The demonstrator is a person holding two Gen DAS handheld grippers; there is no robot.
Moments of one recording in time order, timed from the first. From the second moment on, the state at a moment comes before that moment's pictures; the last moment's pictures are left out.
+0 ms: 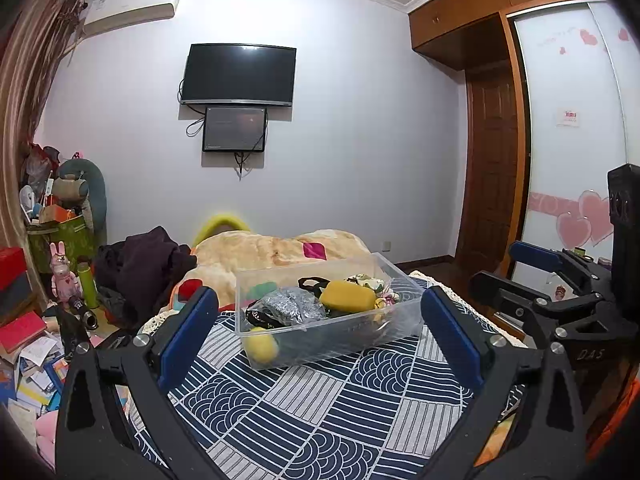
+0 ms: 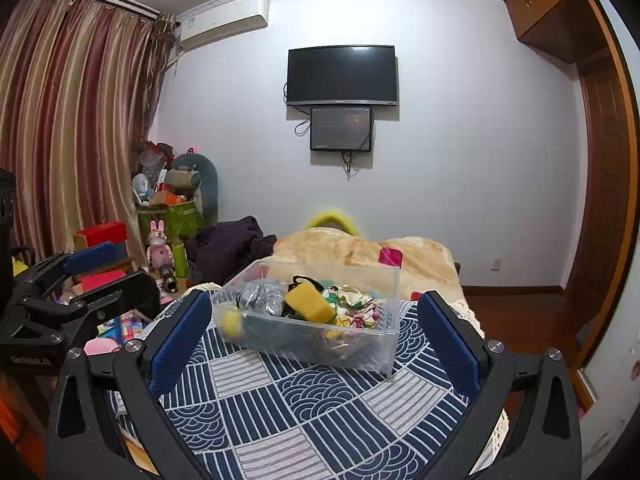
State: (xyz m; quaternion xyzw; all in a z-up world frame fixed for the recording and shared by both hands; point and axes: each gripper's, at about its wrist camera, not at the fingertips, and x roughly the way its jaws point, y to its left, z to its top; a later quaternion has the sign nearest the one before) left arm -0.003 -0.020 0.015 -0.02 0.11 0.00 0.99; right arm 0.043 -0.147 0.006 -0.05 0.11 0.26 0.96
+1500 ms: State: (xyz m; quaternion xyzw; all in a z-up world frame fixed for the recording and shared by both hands) left arm -0.002 -0.015 0.015 -0.03 0.11 -0.01 0.99; right arm 0.039 -0.152 0.013 -0.03 0.11 0.26 0.96
